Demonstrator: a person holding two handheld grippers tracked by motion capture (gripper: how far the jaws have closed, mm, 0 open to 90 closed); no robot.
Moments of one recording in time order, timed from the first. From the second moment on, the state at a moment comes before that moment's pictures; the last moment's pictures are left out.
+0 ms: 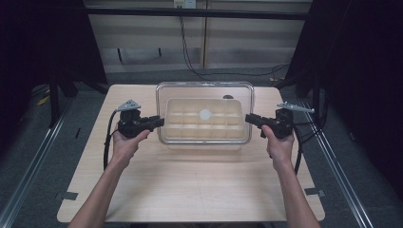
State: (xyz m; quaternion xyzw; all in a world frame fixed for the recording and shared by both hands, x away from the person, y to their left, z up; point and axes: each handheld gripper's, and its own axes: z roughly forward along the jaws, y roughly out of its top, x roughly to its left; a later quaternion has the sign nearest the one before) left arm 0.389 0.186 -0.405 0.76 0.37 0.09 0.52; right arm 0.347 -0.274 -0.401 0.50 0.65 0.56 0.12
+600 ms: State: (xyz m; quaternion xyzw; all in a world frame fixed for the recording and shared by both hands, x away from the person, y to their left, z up) left arm 0.372 0.195 -0.401 0.77 0.36 0.10 0.52; right arm 0.336 -0.268 -0.401 0.49 0.66 0.56 0.11
